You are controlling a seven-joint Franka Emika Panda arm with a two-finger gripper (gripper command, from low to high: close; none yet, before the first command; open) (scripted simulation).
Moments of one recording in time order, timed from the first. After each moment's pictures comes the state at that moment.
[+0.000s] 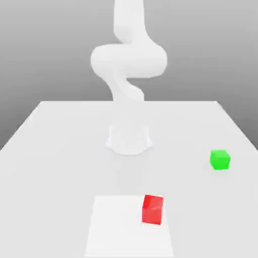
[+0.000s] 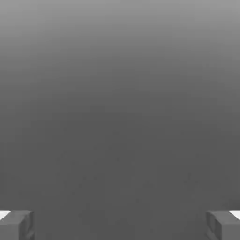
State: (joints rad) arm 0.00 -0.72 0.01 -2.35 0.01 2.35 0.83
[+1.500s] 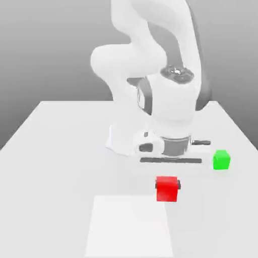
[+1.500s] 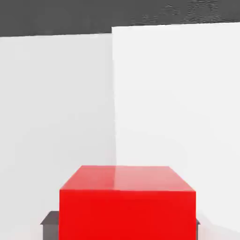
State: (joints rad) arm 0.20 -0.03 0.18 -2.79 0.03 2.76 0.94
